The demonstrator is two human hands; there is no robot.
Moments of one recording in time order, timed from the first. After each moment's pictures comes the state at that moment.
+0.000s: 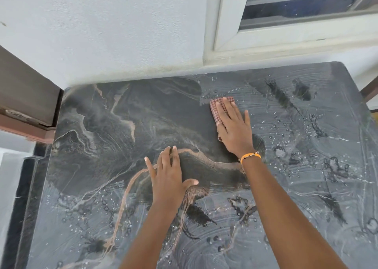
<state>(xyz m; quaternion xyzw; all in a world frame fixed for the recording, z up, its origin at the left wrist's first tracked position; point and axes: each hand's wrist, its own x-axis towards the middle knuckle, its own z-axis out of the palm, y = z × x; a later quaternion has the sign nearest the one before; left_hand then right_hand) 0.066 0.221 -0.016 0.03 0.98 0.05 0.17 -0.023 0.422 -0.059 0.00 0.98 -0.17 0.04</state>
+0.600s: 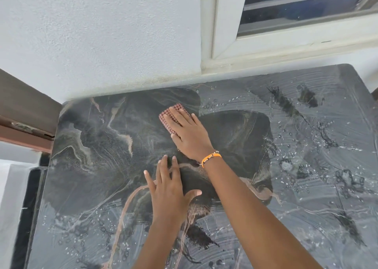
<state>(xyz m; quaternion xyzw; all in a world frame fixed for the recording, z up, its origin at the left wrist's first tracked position) 0.056 0.233 -0.015 0.00 0.99 0.07 0.13 -0.069 0.332 -0.060 -0.17 0.96 -0.21 0.06</state>
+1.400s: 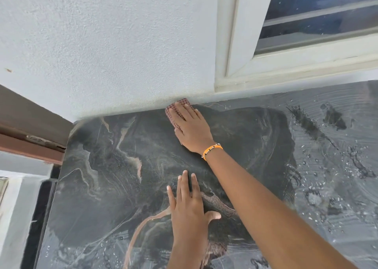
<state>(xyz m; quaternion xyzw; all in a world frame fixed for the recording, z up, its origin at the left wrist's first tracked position) 0.025 0.245 -0.042 0.02 0.98 0.05 0.21 -0.152 0.315 -0.056 -0.16 0.96 -0.22 0.04</state>
